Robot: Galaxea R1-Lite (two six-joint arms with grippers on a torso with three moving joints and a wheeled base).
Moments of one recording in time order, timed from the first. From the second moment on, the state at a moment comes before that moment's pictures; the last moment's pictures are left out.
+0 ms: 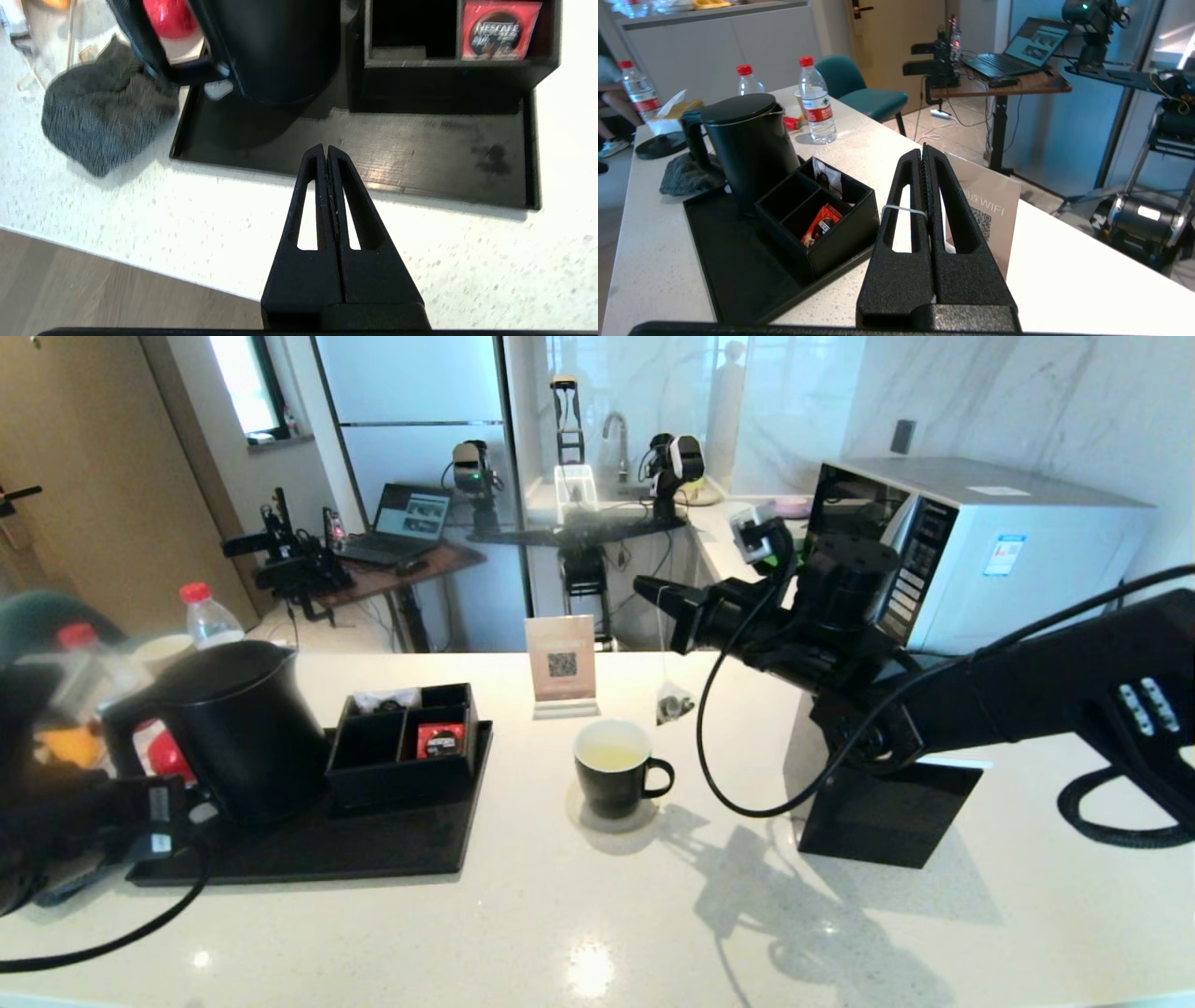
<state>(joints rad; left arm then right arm) 0.00 1.21 -0.61 -0.06 0.23 -0.06 0.49 2.16 -1.41 -0.99 0.43 0.15</state>
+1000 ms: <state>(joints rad) -0.02 1.00 -0.34 -0.06 0.23 -0.06 0.58 2.13 -1.41 -0.87 0.22 0.15</state>
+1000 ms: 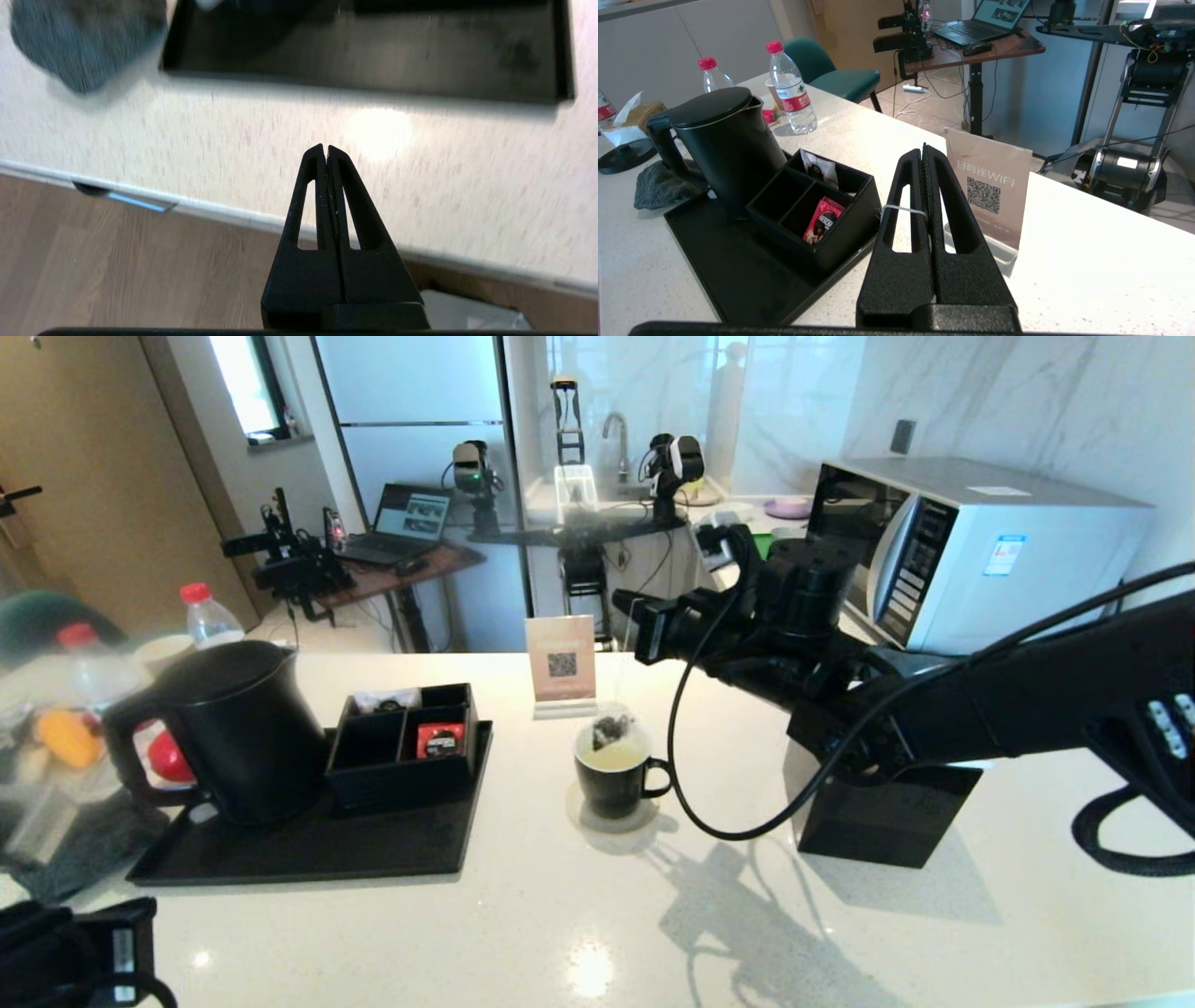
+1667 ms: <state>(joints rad) -0.02 0.70 -0.05 -0.06 0.22 -0.06 0.59 2.20 -1.31 -1.00 0.22 0.15</state>
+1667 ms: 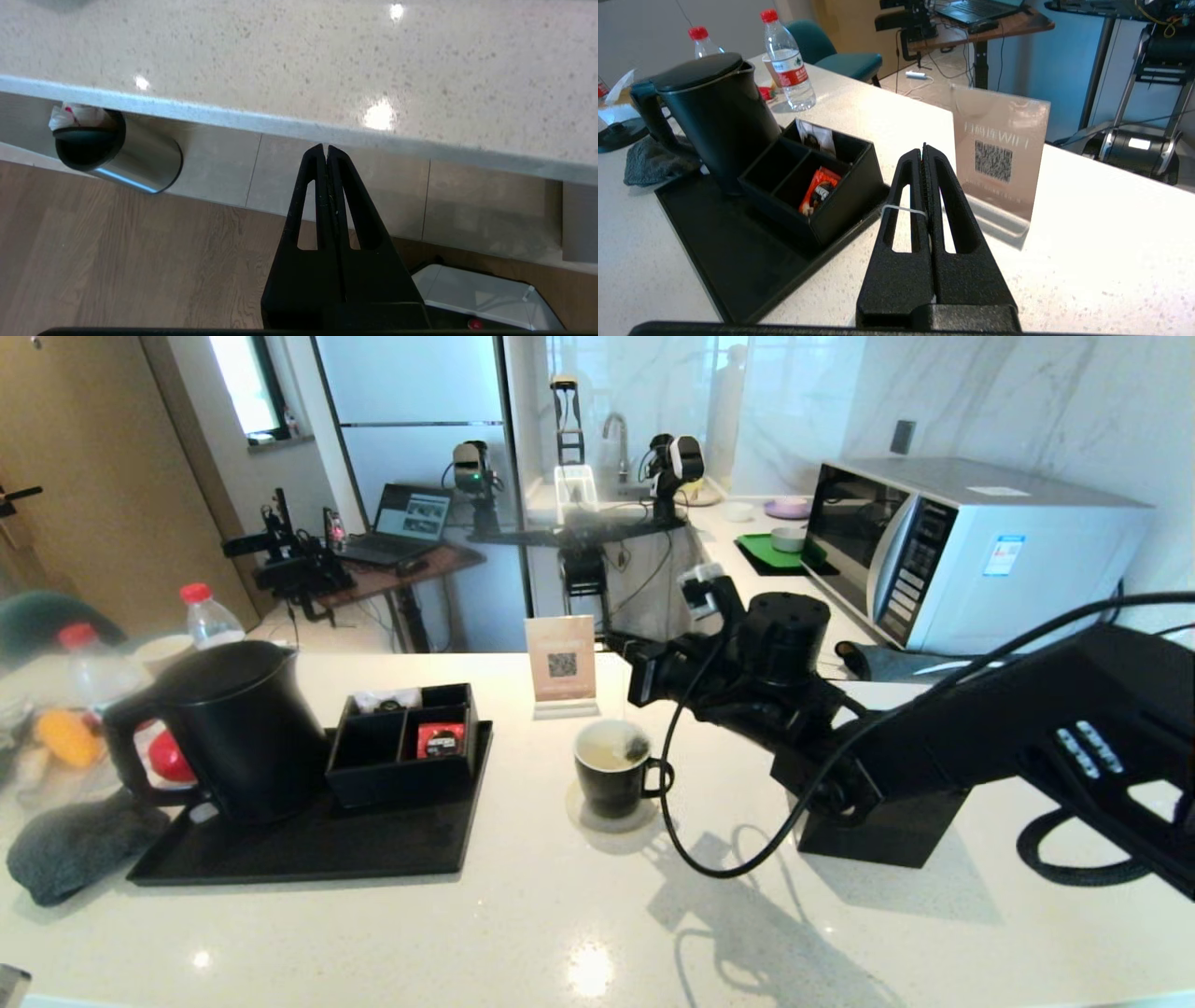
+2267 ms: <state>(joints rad) -0.02 0.51 -0.03 -0.03 0.21 -0.06 0.59 2.25 -1.31 -1.02 0.22 0.15</state>
